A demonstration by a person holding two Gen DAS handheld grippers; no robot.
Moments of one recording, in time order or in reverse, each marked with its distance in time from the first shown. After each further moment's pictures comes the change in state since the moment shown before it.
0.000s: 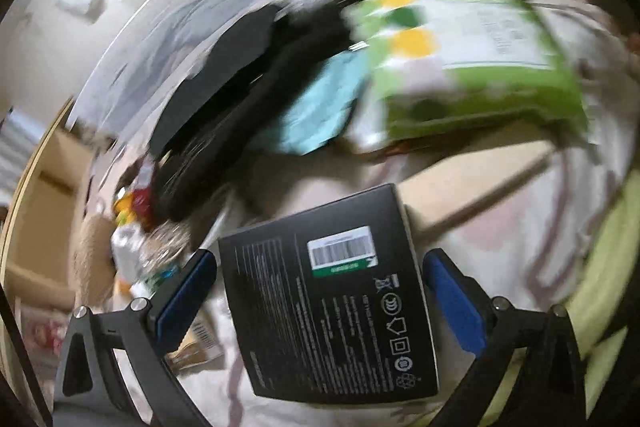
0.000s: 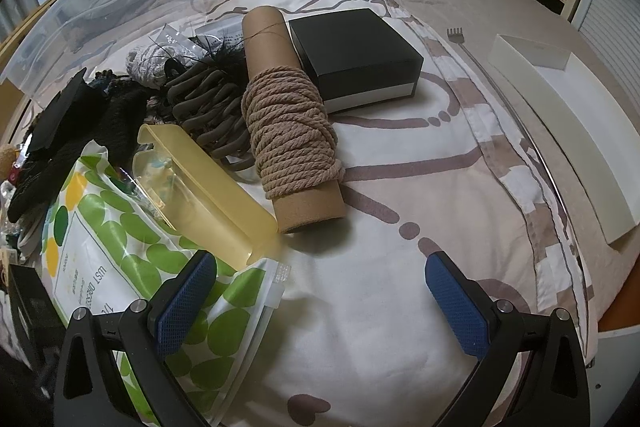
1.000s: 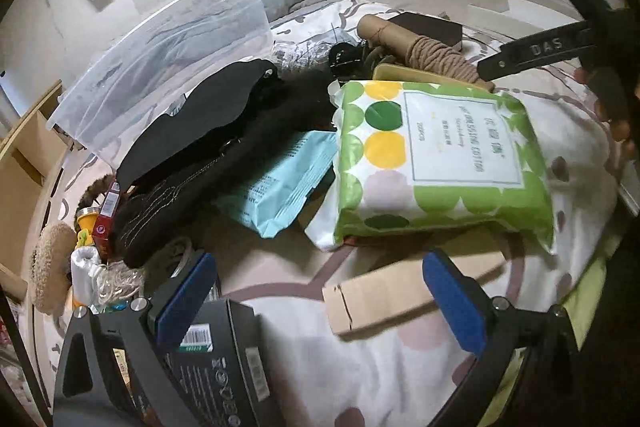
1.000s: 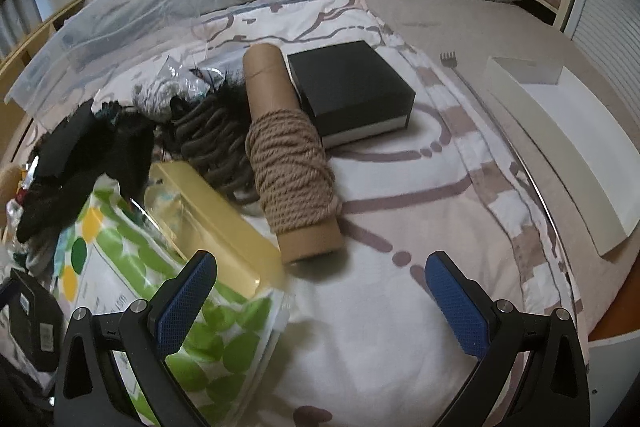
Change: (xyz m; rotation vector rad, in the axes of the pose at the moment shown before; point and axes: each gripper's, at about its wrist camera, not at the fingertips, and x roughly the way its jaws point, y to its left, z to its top) left arm -0.007 -0.011 0.038 -0.144 -0.165 -0.164; right arm -0.013 -0.006 0.016 0.021 -0.072 0.006
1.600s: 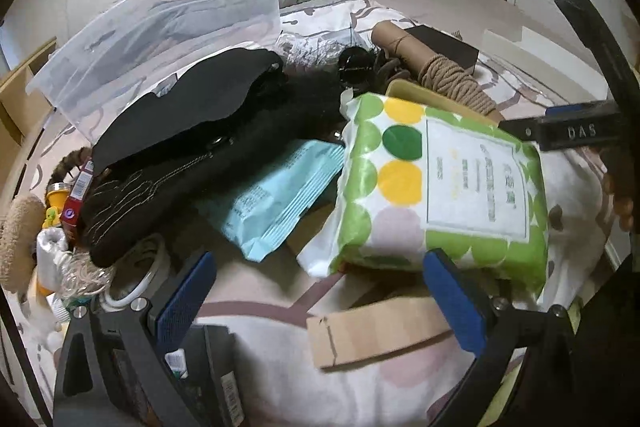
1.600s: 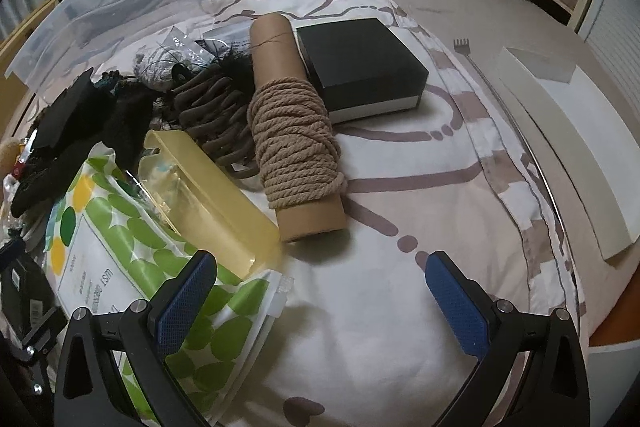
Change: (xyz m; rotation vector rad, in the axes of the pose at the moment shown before) left arm 0.011 0.013 0.011 -0.132 0.032 -0.095; right arm 0.011 0.001 -0.010 -0.049 0.067 0.005
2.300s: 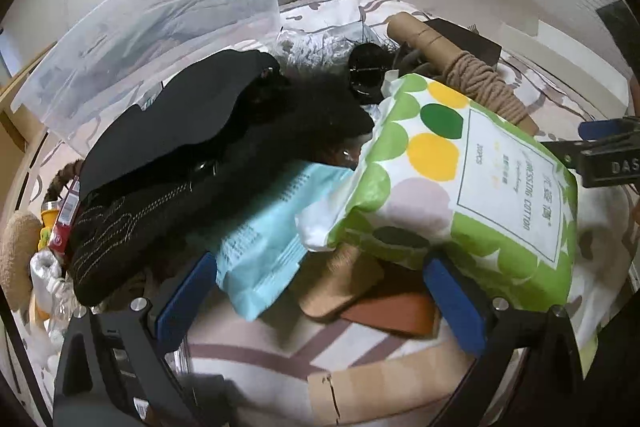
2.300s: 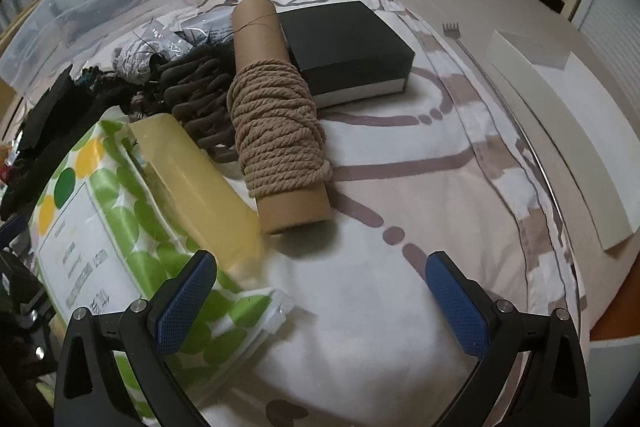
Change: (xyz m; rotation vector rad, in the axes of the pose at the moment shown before) left arm 0.036 -0.003 0.026 0.003 0.007 0.046; right arm 0.009 -0.011 -0.002 0.024 0.033 -0.023
